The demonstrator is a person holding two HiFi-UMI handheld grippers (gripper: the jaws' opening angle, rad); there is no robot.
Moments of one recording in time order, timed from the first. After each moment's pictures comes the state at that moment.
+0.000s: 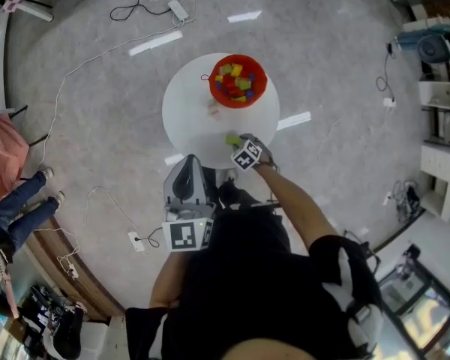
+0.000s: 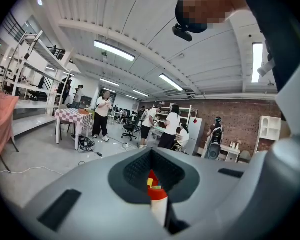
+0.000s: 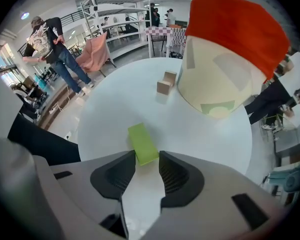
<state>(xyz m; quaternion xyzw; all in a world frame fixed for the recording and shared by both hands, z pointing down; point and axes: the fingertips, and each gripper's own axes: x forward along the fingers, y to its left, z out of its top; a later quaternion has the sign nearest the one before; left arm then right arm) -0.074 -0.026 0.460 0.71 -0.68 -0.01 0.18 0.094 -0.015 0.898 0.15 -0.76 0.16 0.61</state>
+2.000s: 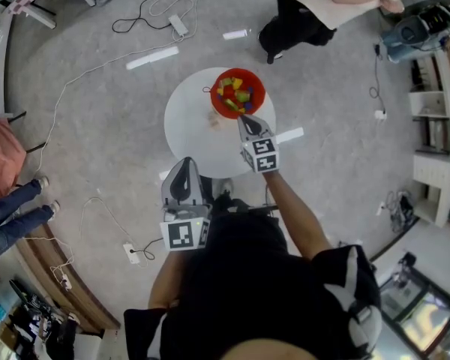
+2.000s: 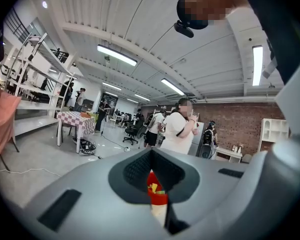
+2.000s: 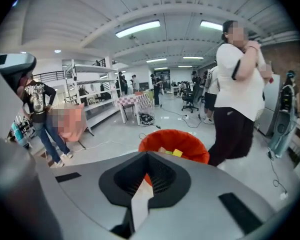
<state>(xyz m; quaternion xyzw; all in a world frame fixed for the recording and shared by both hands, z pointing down) -0.098 -0.020 0.452 0.71 -0.69 -0.03 0.16 0.036 -0.158 0.650 0.38 -0.87 0.16 0.29</state>
